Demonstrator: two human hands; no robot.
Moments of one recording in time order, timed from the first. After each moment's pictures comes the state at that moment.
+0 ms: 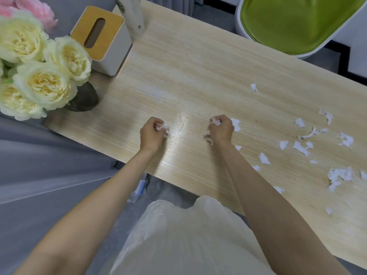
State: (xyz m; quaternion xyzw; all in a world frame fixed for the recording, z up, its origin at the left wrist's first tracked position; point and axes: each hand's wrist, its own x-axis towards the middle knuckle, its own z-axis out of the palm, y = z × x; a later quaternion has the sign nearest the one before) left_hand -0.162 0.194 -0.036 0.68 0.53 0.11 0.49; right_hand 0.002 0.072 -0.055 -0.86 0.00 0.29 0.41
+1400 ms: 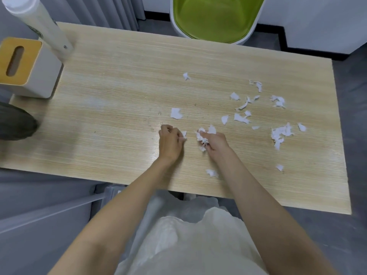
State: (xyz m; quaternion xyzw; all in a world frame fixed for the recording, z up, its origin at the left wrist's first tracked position) left_hand -0.056 0.016 -0.064 0.87 0.32 0.01 0.39; right_hand 0.032 -0.102 -0.036 -0.64 0.26 0.38 0.61
